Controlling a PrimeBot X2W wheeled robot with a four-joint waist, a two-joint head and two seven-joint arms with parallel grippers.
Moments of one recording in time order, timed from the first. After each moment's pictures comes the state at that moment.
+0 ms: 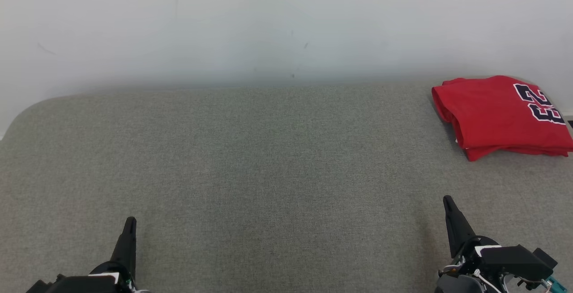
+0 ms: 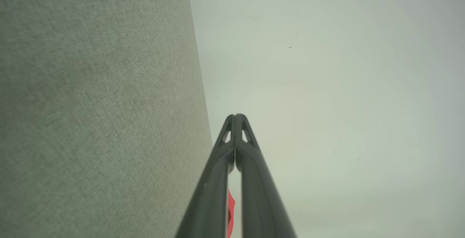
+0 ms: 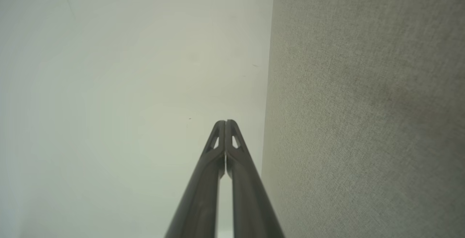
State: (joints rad) left arm -0.10 0.05 0.11 0.25 -1.61 -0.13 0.12; right arm -0.11 -0.05 -0.11 0.25 1.61 0.13 0.11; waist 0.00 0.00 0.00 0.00
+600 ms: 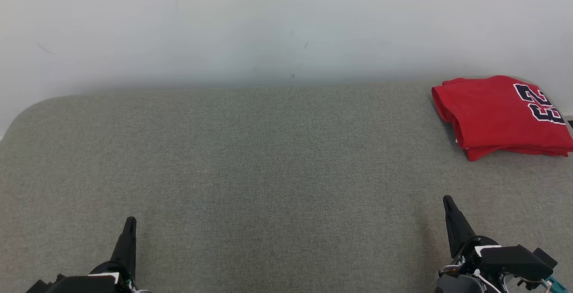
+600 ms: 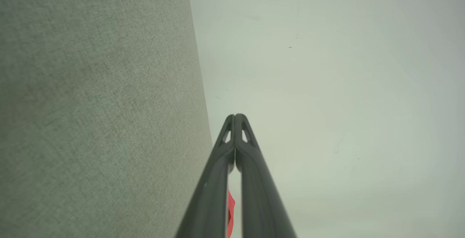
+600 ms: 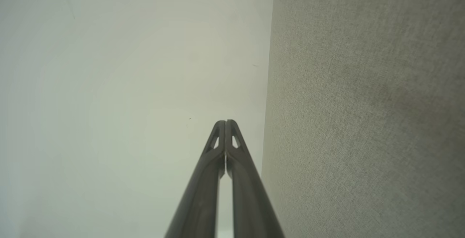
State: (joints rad) left arm -0.10 0.05 0.11 0.25 -1.61 -0.13 0.12; right arm -0.11 -0.05 -0.11 0.25 1.61 0.13 0.11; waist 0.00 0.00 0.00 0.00
